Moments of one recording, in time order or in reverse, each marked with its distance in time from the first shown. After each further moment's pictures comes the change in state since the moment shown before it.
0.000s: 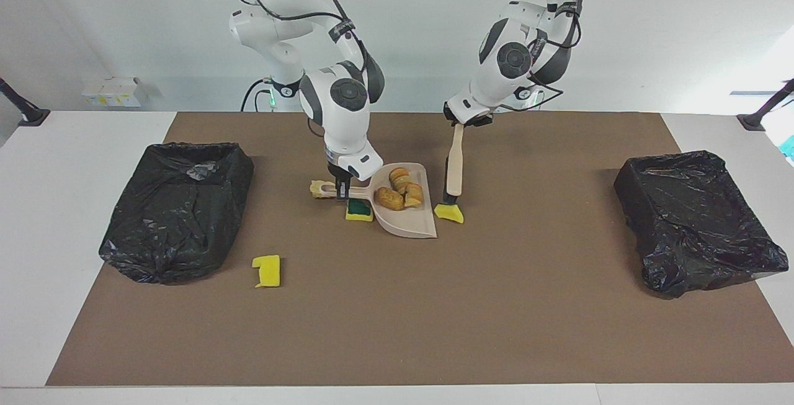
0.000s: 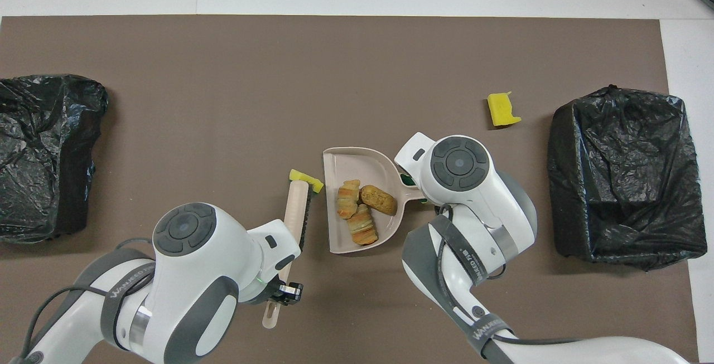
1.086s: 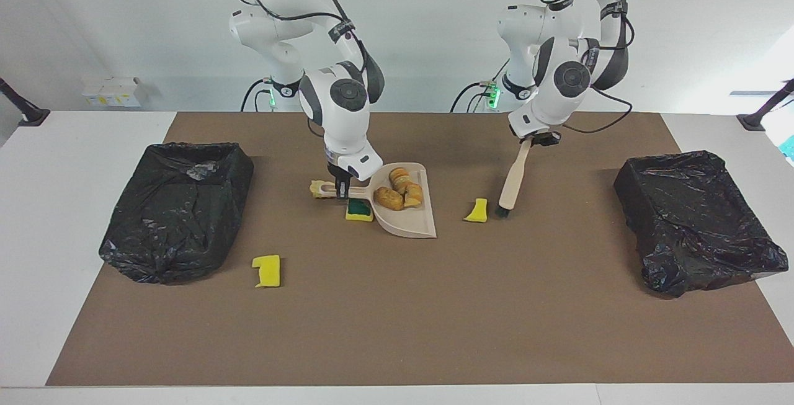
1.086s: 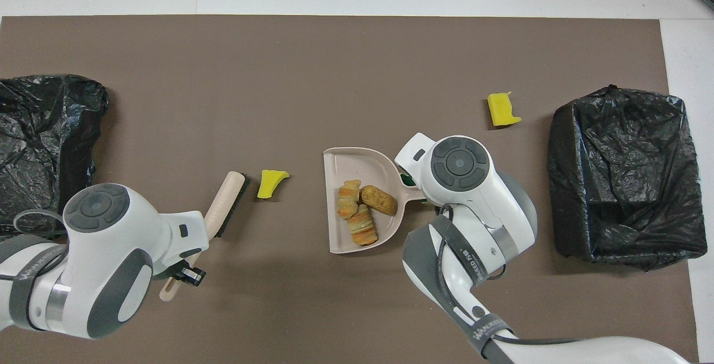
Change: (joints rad) left arm 0.329 -0.007 0.001 -0.071 0.305 0.059 0.362; right arm -0.001 0.000 0.000 -0.002 0.000 0.000 0.001
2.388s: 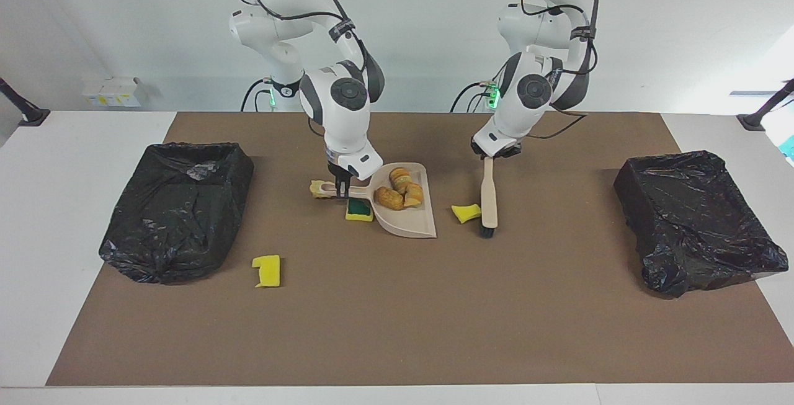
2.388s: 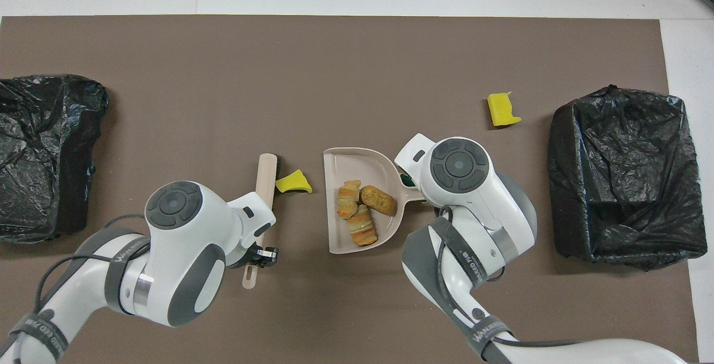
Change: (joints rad) left arm -0.224 0.142 -0.028 0.067 -0.247 0.152 -0.417; right arm 0.003 -0.005 0.000 -0.005 0.000 0.000 0.015
